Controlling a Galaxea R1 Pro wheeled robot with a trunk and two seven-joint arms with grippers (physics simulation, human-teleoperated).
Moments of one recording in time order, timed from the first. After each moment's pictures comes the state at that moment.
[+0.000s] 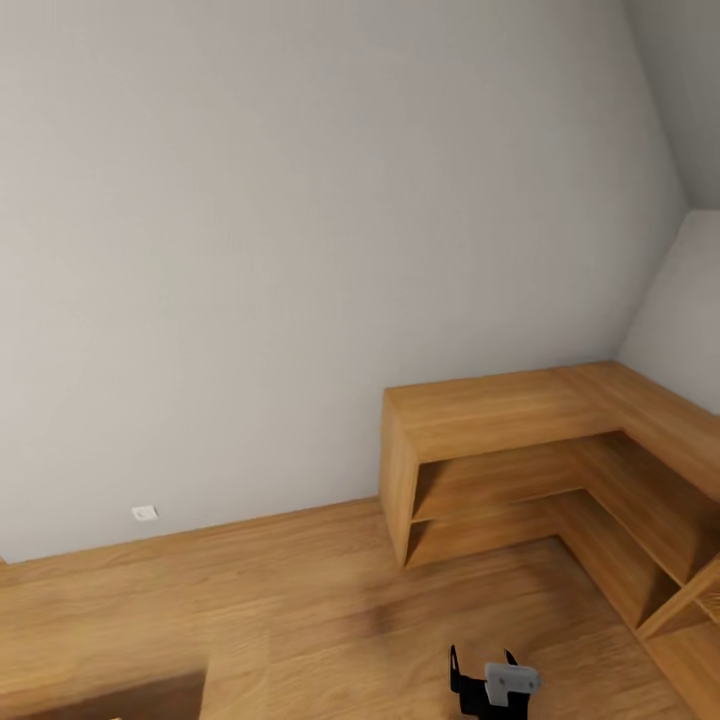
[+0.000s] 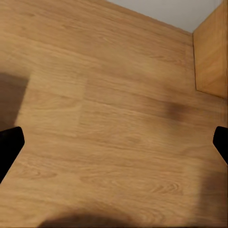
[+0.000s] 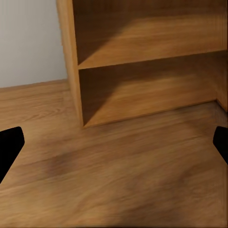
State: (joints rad) left arm -0.14 0.11 -0.39 -0.26 0.94 -0.55 -0.30; right arm -0.41 0.08 0.87 0.01 -0.75 -0.88 -0.27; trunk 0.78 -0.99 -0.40
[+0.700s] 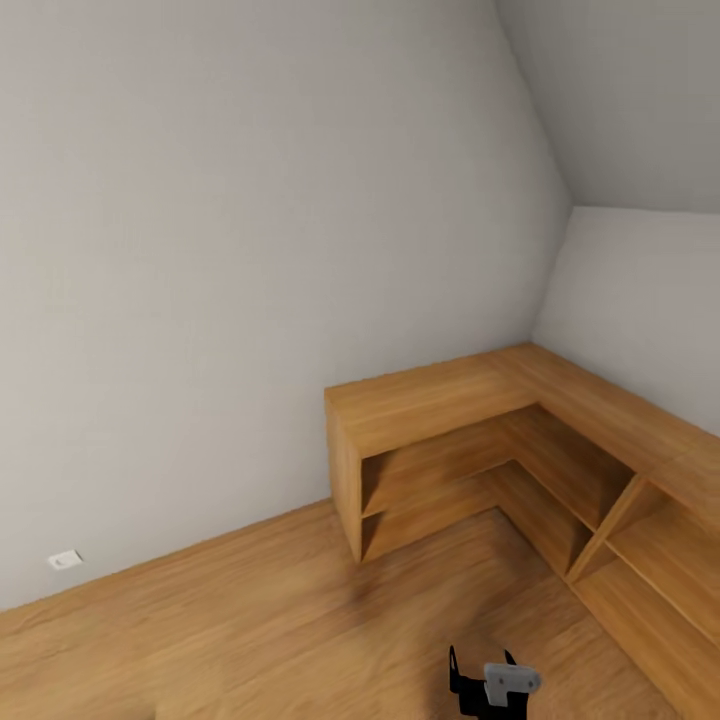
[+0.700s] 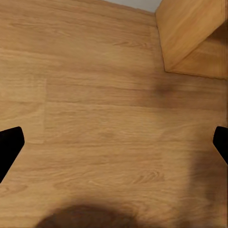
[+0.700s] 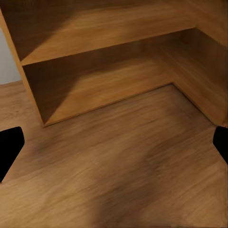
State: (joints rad) left arm -0.14 0.11 -0.39 -0.26 0.94 -0.55 -0.30; right arm -0.41 0.08 0.87 0.01 -0.75 -0.88 -0.26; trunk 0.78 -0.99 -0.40
